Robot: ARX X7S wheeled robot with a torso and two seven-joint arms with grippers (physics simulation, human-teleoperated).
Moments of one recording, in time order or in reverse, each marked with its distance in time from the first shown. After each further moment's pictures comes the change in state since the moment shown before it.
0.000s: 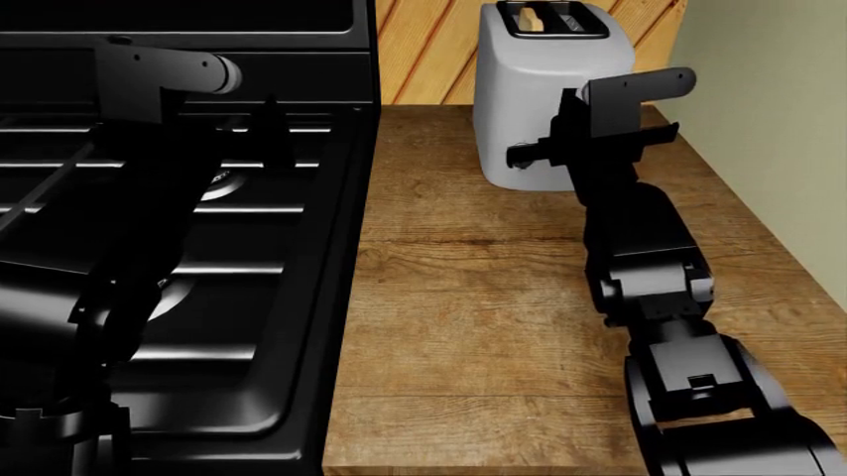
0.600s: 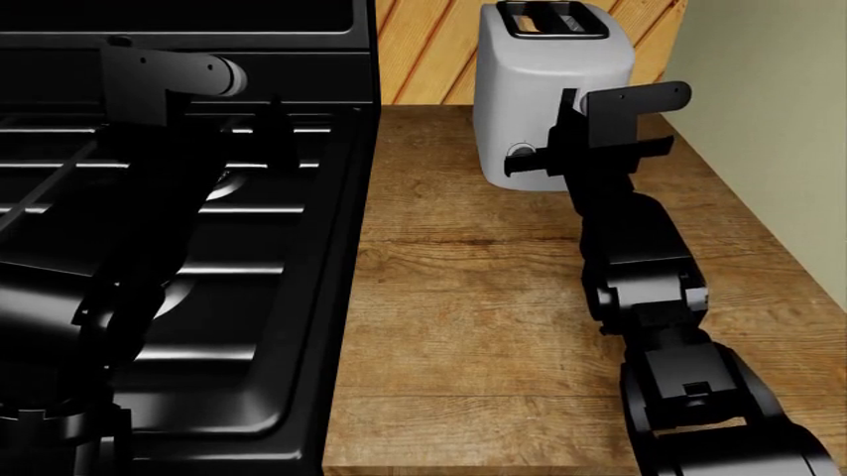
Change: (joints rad) left arm 0.004 0.001 0.009 0.002 -0.008 0.004 -0.003; right arm -0.024 -0.009 0.022 0.005 0.003 -0.002 -0.003
